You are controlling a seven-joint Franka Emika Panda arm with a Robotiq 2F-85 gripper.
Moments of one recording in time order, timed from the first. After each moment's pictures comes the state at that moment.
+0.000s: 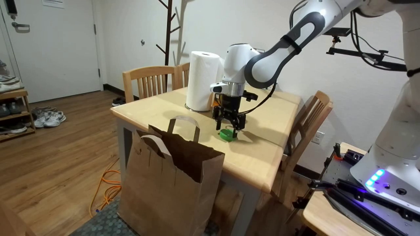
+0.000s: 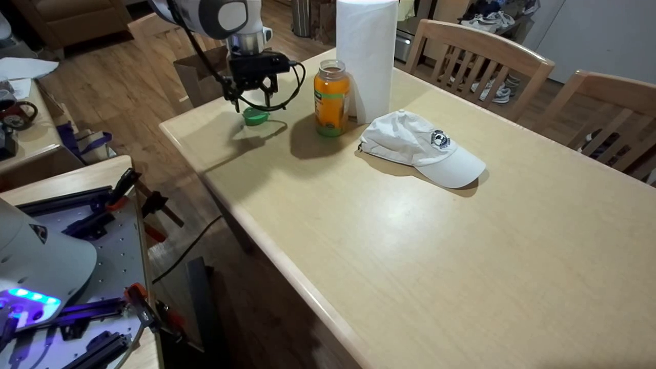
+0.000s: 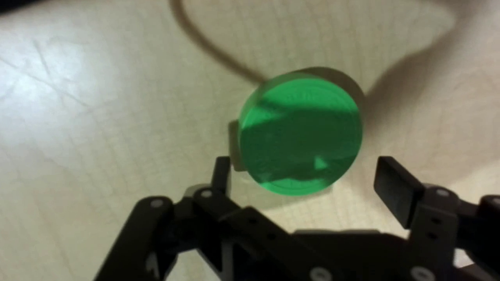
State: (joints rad) arm 0.17 0.47 0.31 -2.10 -0.09 2.48 -1.00
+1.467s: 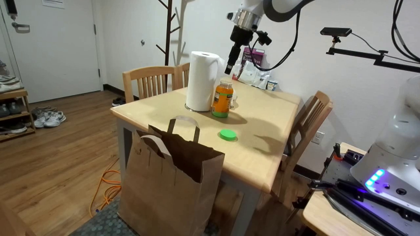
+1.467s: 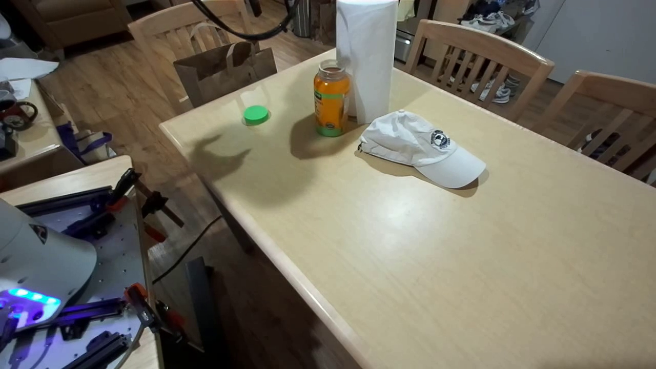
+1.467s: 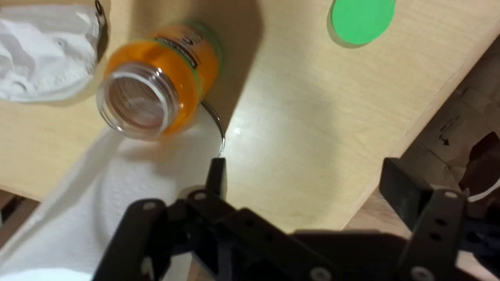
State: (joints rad) arm 0.21 0.08 0.17 -2.02 -0.10 2.31 -0.14
